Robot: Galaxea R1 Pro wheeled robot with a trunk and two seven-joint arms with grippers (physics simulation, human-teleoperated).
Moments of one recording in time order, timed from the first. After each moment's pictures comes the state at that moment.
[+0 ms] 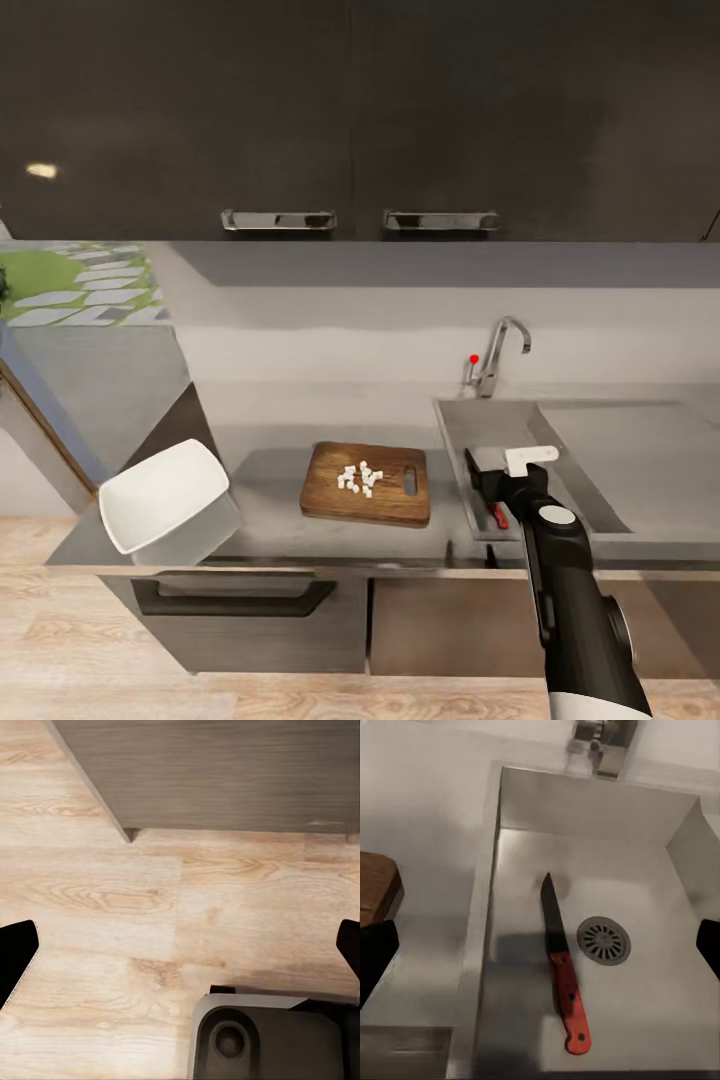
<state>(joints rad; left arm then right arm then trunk) 0.30 0.02 -0.12 -0.74 0.05 -0.48 0.27 -0.44 0.17 -0.24 -1.53 0.50 0.56 0.26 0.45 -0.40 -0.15</state>
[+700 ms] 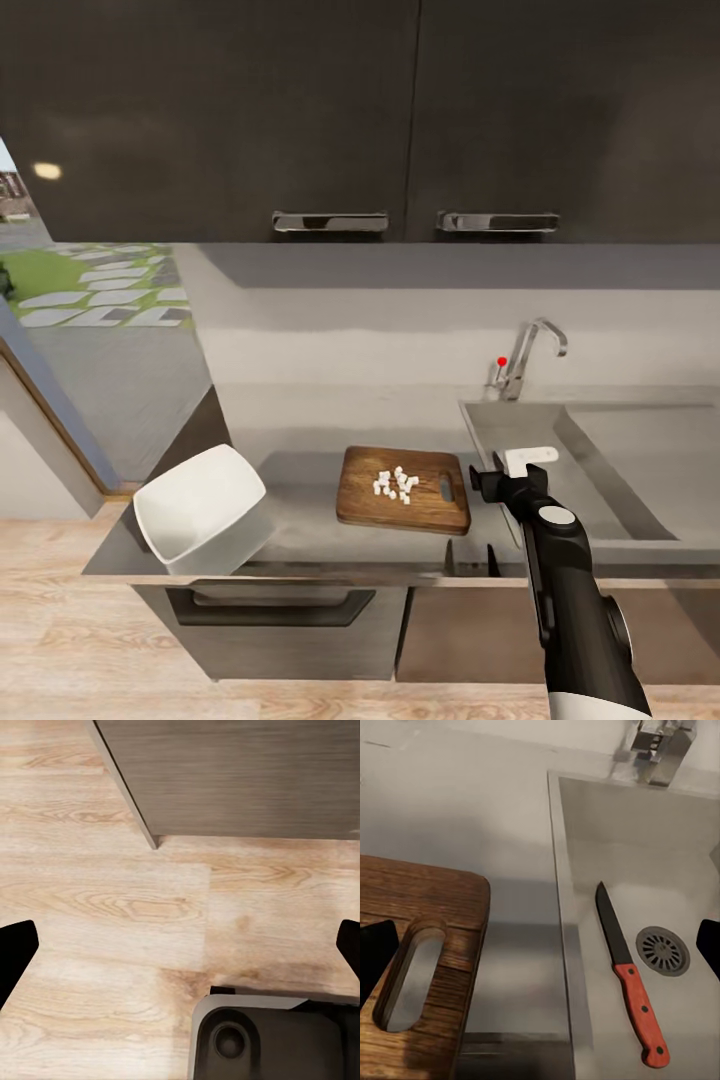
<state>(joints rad) 0.30 0.02 -0.12 -0.74 0.05 -0.48 0.27 -0.44 0.17 -0.24 -1.52 0.50 0.56 0.26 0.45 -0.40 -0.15</state>
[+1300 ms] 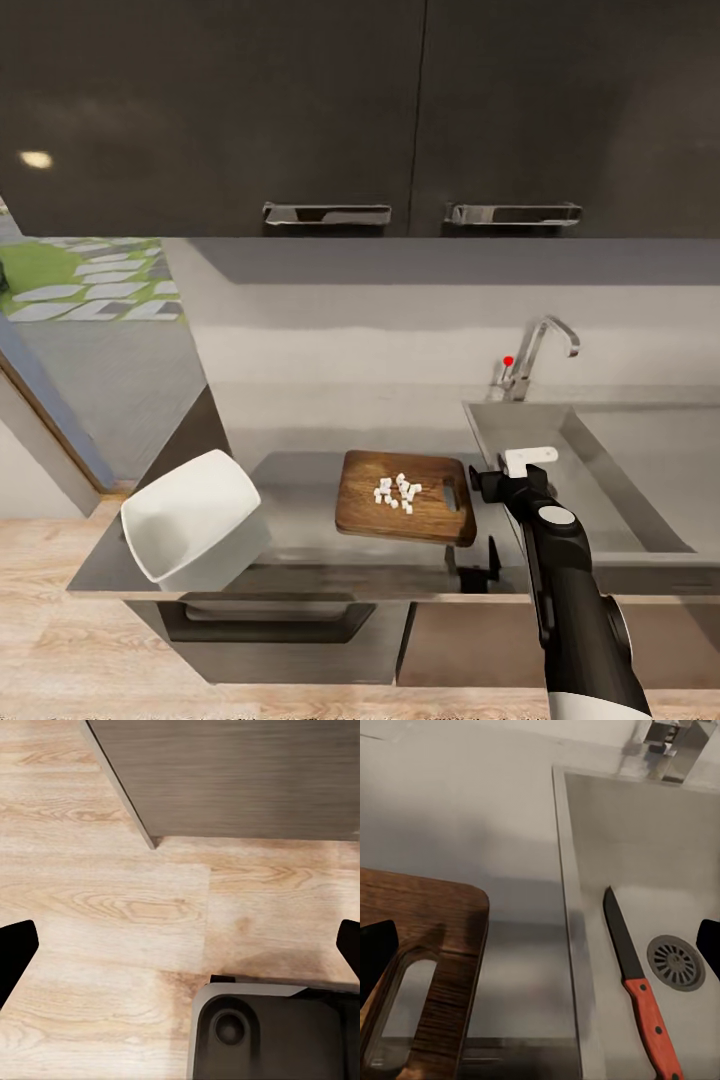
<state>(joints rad) 0.30 0.02 -0.12 -0.74 0.05 -0.48 0.27 -0.44 0.17 -0.24 -1.52 0.50 0.56 0.26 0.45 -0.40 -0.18</state>
